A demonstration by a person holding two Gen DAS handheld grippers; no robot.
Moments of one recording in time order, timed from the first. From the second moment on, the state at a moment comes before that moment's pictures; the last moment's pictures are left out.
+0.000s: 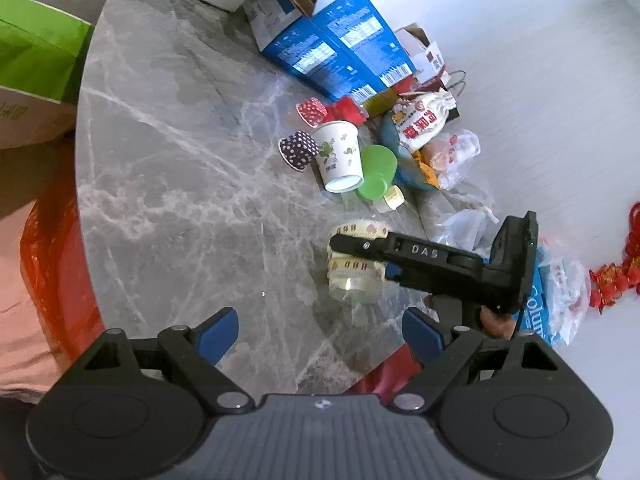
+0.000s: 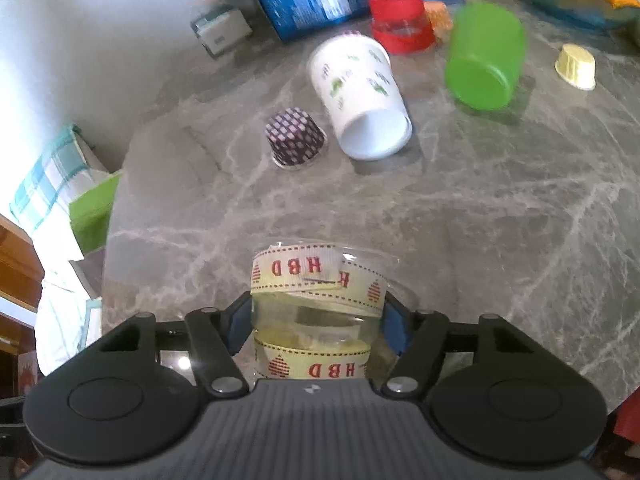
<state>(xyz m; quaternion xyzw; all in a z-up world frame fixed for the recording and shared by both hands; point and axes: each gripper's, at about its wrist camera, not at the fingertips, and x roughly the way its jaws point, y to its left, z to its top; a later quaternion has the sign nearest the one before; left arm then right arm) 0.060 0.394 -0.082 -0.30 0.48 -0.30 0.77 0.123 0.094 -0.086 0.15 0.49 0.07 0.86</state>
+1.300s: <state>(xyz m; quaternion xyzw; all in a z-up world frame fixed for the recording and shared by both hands) 0.009 0.352 -0.083 -0.30 0.42 -0.31 0.80 -0.011 0.108 -0.169 -0.02 0.01 0.02 1.00</state>
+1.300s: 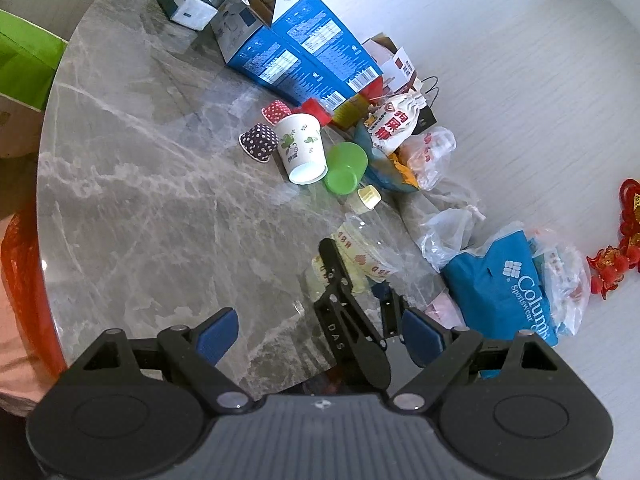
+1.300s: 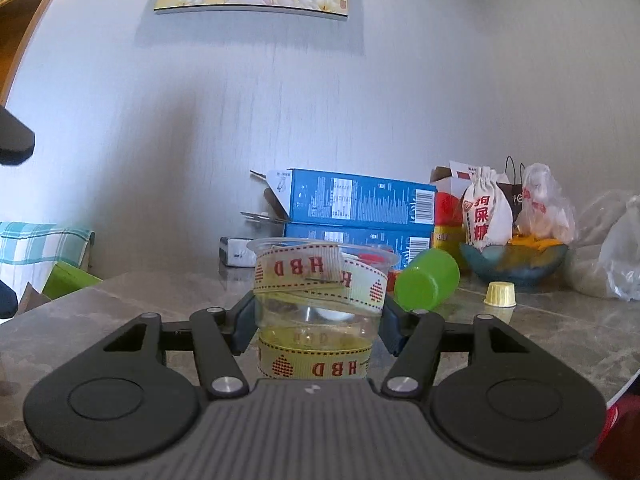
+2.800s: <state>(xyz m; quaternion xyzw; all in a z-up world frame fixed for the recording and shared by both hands) -0.082 0.271 0.037 -0.02 0.28 -0.27 0.92 -0.099 0.056 -0.004 0.09 0.27 0.01 0.96</state>
